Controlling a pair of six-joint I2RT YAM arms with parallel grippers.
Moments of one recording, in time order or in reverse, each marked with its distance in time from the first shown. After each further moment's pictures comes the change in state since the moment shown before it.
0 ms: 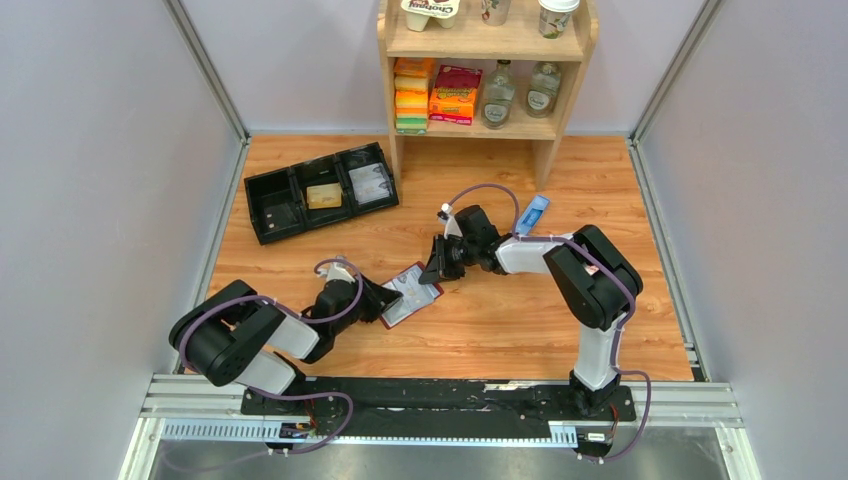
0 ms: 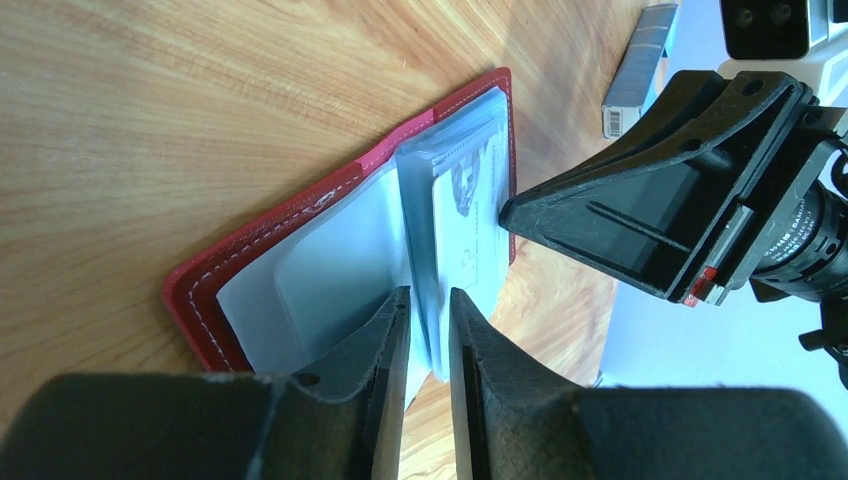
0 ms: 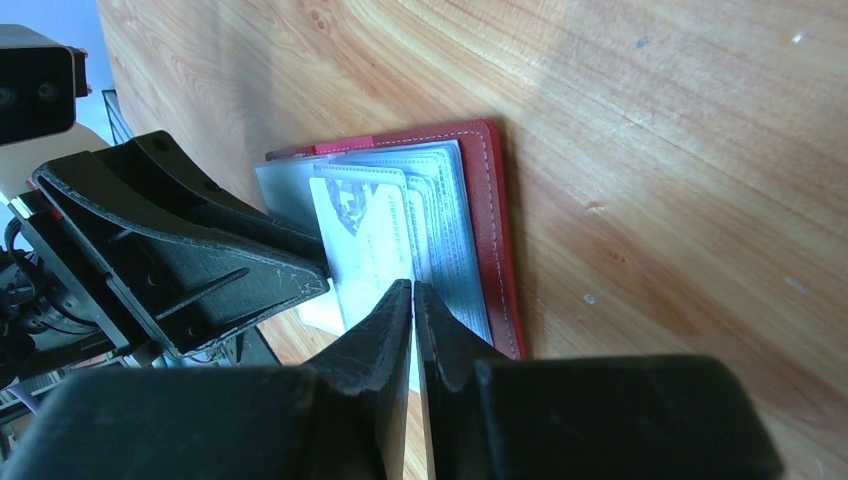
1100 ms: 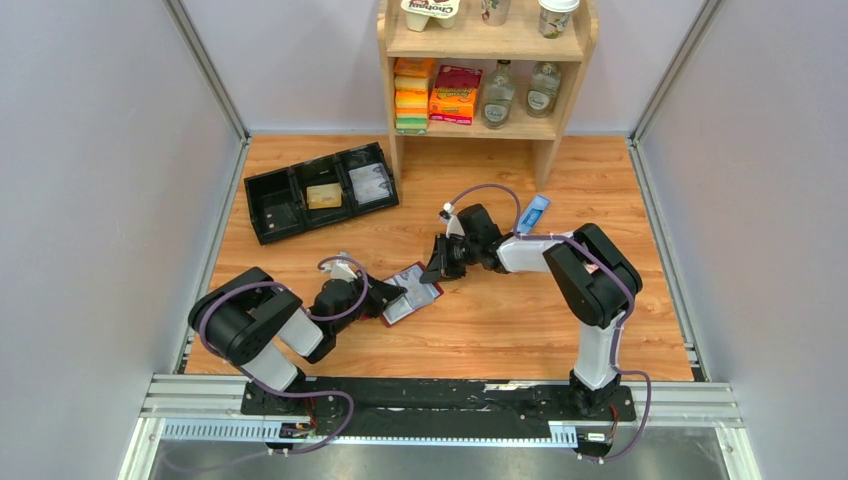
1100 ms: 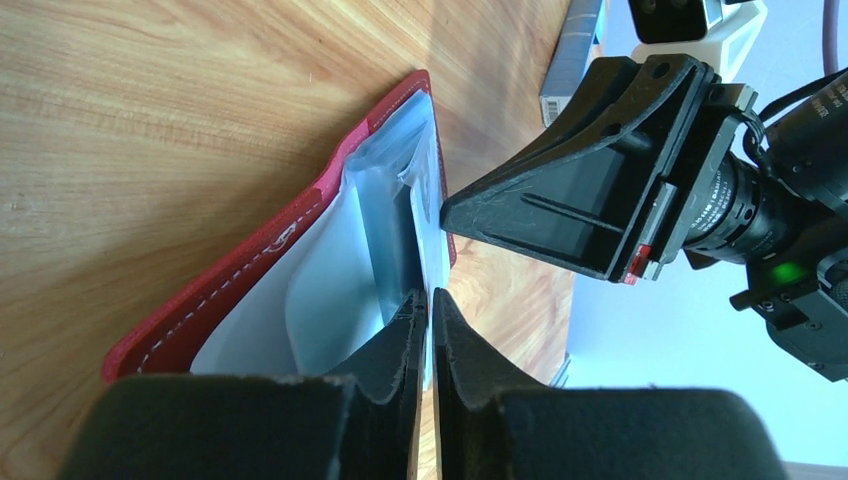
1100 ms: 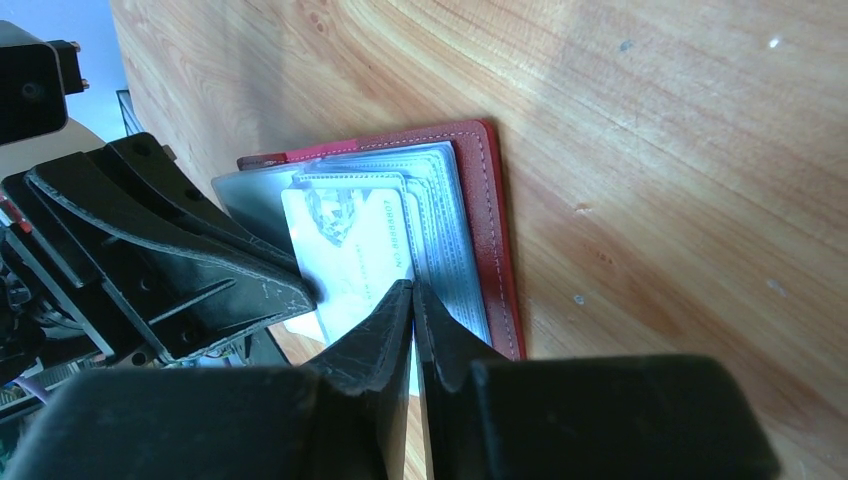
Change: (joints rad) left arm 0.003 0.095 -0.009 0.222 0.049 -0.003; right arm -0.008 0.011 0.000 0.009 -0.031 0.008
